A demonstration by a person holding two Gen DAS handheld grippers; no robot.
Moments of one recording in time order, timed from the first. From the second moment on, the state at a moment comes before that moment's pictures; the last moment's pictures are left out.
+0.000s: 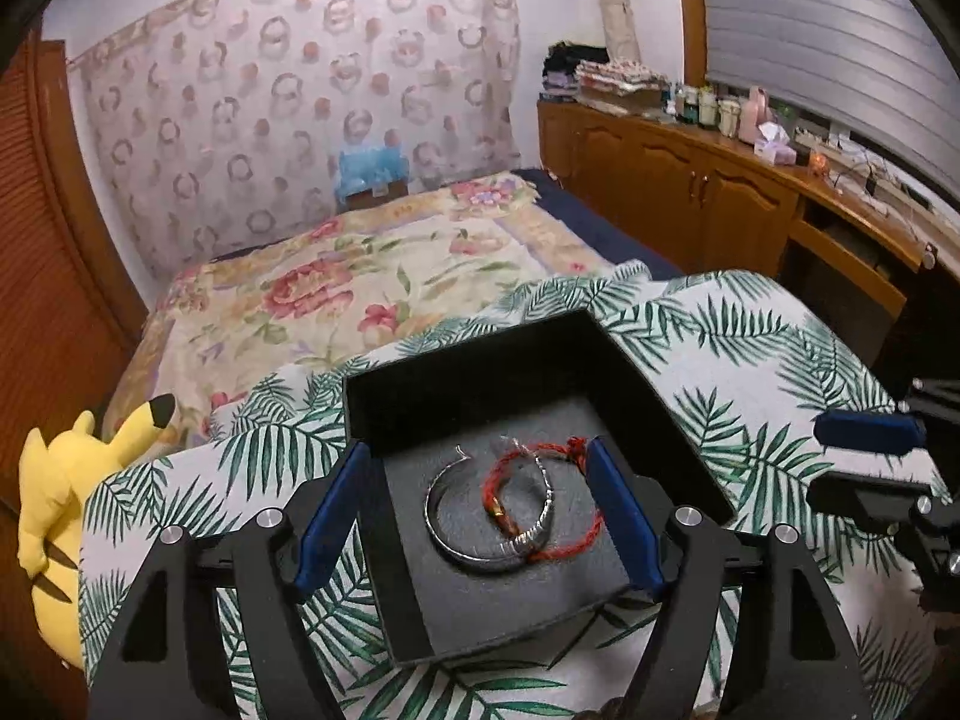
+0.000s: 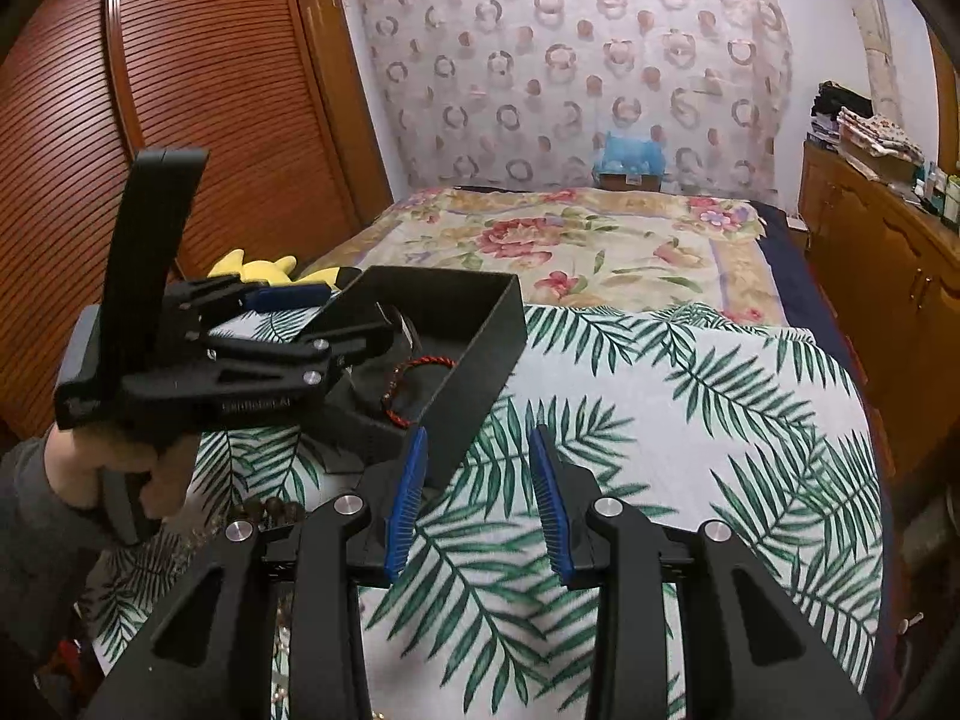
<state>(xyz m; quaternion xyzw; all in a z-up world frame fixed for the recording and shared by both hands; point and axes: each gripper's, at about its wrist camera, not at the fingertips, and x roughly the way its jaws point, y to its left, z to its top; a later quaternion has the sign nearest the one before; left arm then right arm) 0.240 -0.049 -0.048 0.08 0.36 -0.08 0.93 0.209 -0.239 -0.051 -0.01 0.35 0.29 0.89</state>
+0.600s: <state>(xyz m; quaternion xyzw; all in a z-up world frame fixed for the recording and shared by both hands) 0.135 -0.016 -0.044 0.04 0.35 -0.09 0.93 0.116 -0.229 -0.068 -0.05 0.34 0.29 0.89</state>
